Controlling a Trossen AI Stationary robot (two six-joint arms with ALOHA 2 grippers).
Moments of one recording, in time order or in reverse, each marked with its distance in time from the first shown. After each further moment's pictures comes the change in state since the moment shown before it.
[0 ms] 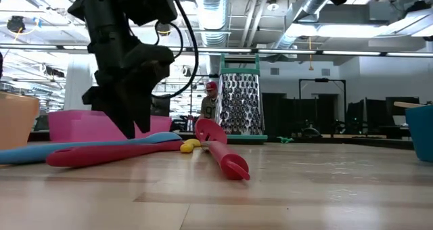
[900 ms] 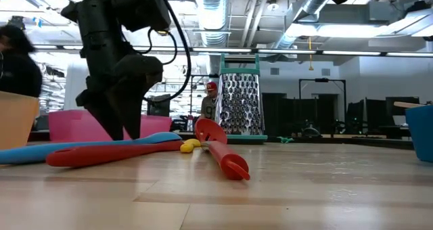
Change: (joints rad) left arm -0.002 -0.011 -0.041 -0.027 -0.034 0.028; right arm 0.016 0.000 0.000 -0.005 0.000 0.000
